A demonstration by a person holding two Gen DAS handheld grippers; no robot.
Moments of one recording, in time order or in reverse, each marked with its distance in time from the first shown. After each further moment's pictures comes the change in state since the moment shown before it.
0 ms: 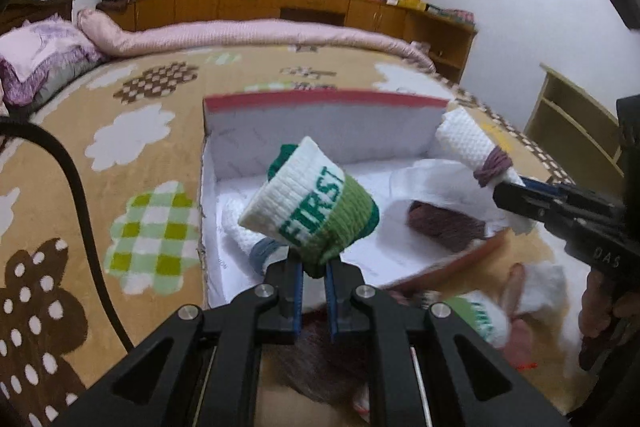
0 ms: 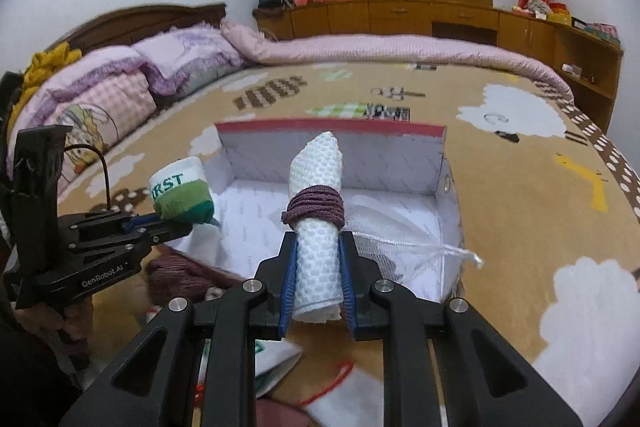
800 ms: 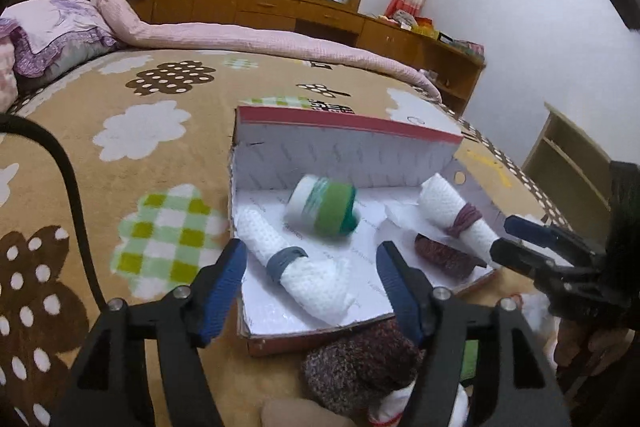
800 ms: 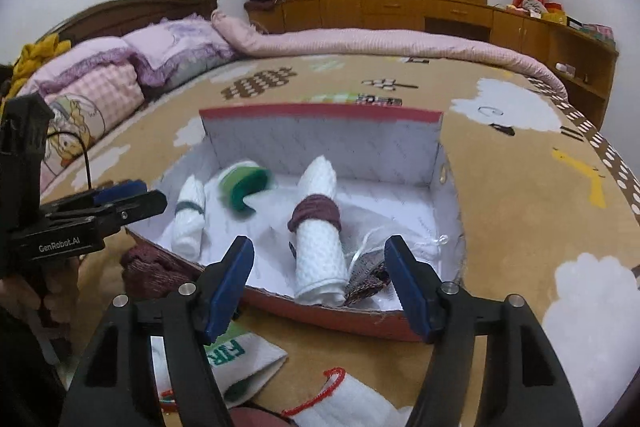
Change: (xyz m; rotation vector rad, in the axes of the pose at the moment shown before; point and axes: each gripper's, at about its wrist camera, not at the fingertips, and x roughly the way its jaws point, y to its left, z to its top) left arm -0.007 0.030 0.003 -0.114 -0.062 -0.036; right arm 0.005 -0.002 -0.009 0.003 -0.011 -0.039
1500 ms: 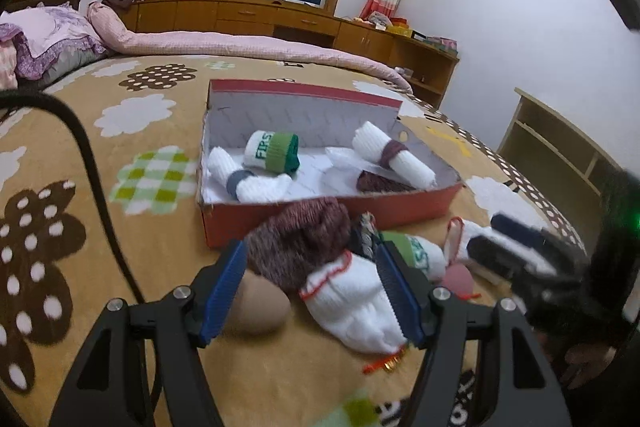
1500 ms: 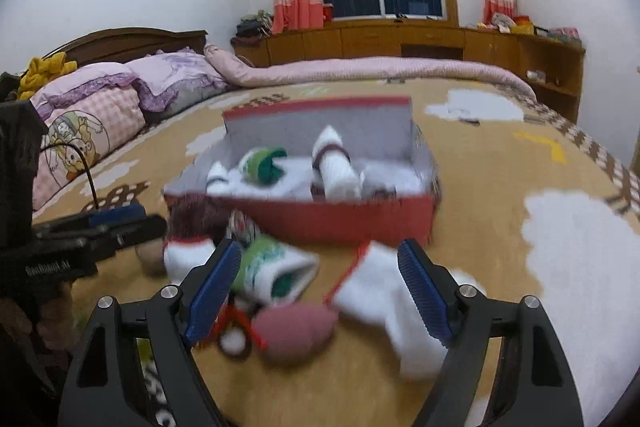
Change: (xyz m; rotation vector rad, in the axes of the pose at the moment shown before) left arm -0.063 -0.039 -0.067 0.049 -0.026 -0.053; right arm -0.063 0.034 -0.079 0.063 -0.122 -0.068
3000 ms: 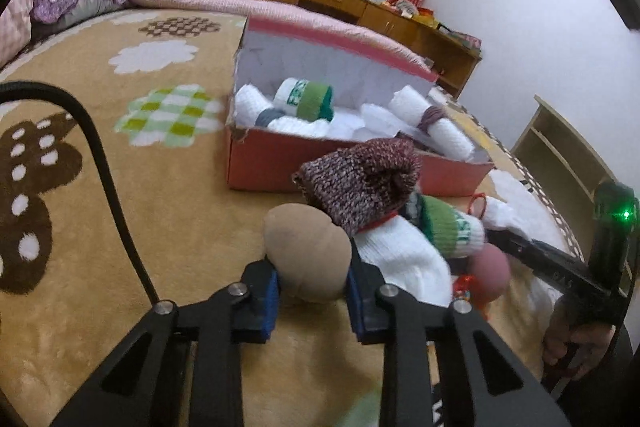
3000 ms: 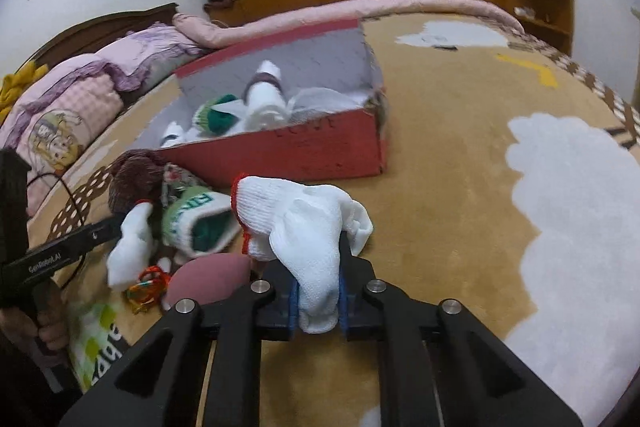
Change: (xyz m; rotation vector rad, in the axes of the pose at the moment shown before) left arm 0.024 0.027 -0.026 -0.125 0.093 0.010; right arm 0.023 -0.050 -0.013 0.090 0.177 0.009
